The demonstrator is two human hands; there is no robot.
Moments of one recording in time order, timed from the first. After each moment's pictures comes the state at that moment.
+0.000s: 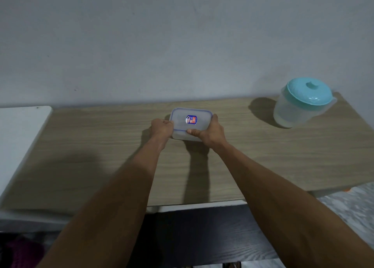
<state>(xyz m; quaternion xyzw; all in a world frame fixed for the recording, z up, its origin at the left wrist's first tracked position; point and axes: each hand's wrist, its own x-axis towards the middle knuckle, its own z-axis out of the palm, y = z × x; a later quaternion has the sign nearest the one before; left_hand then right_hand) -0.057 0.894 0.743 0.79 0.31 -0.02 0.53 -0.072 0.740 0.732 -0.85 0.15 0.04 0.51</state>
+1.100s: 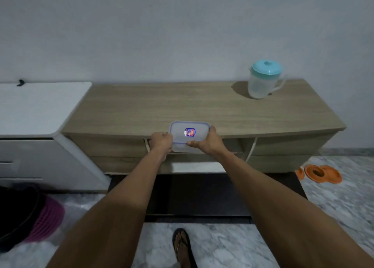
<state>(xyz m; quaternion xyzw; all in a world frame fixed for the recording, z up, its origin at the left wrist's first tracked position) -0.340 0.861 0.742 0.75 0.32 0.00 0.58 -0.350 0.692 0.756 -0.85 0.08 0.10 0.52</state>
